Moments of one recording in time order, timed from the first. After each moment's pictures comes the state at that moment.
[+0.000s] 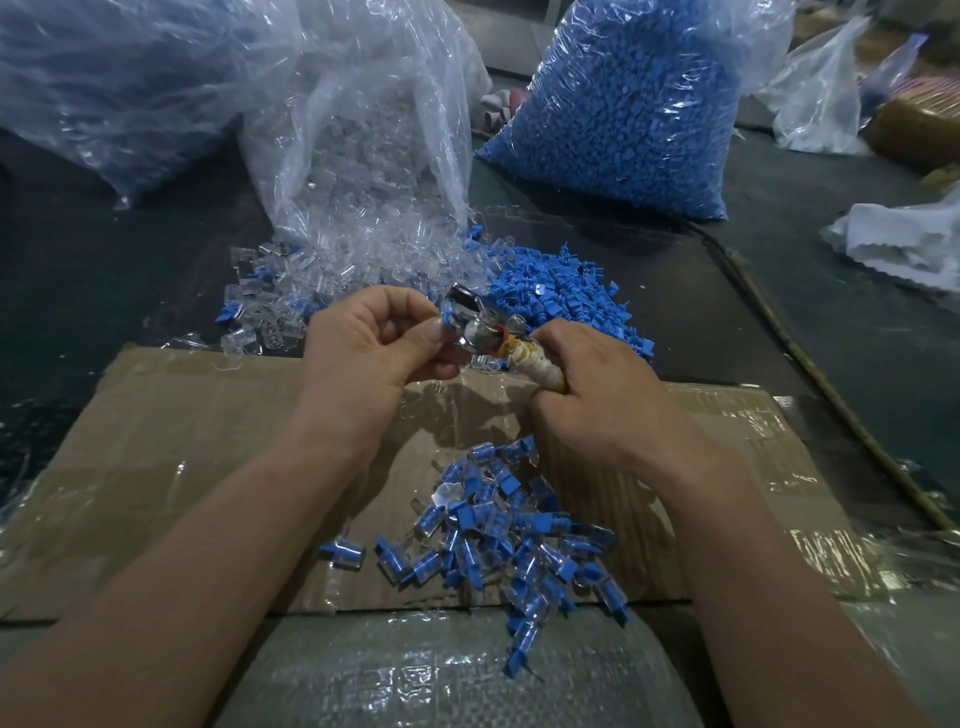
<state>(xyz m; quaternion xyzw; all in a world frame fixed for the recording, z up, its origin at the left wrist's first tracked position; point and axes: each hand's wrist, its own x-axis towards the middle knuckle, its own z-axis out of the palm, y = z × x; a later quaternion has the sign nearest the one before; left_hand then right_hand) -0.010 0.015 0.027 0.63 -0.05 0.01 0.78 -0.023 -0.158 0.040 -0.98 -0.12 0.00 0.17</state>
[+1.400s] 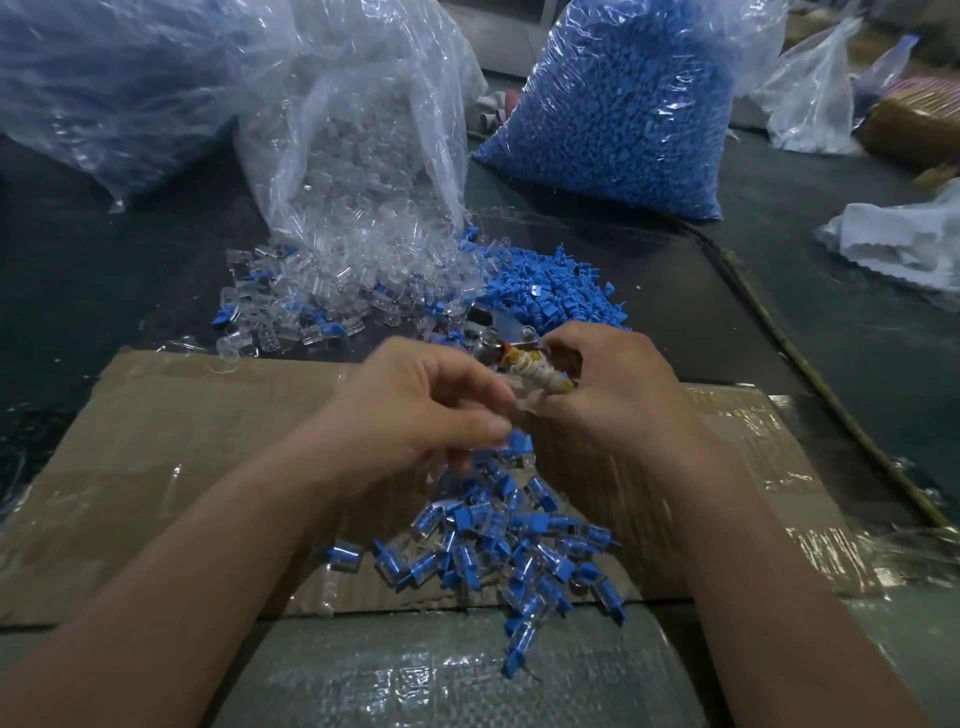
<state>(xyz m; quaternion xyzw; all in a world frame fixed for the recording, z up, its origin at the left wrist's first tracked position) -0.024 0.021 0.037 0.72 -0.18 -0.22 0.63 -0.020 -0.164 0.044 -0.98 -0.05 -0.02 0.18</state>
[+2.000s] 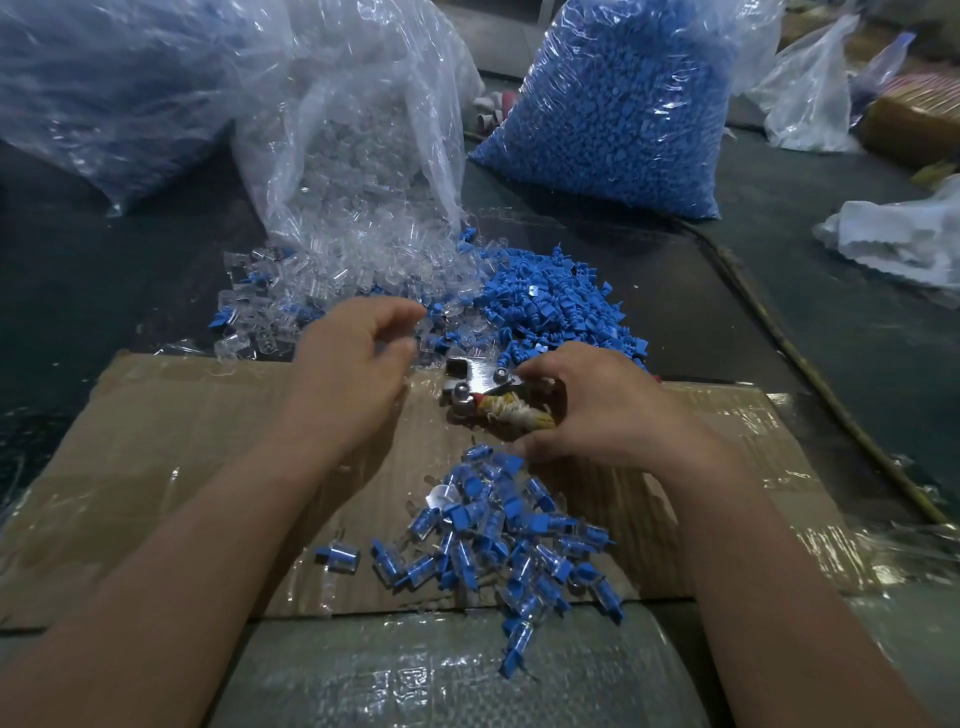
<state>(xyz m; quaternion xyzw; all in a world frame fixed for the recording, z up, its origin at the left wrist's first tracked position) 0.002 0.027 0.017 0.88 -0.08 0.10 0.45 -0.023 -0.163 0.046 -0.98 -0.08 0.11 0.15</state>
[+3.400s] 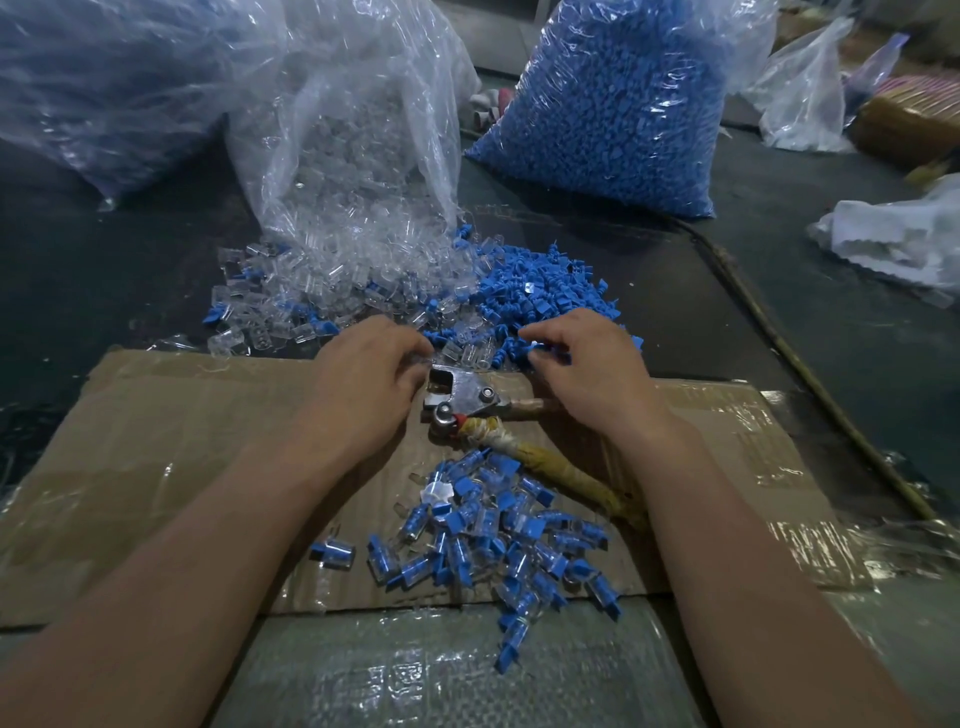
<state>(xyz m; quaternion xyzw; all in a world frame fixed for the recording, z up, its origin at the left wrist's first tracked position) 0.011 0.022 0.001 0.94 -0.15 0.07 0.28 0.005 -0.173 0.017 -0.98 -0.02 -0.06 0.20</state>
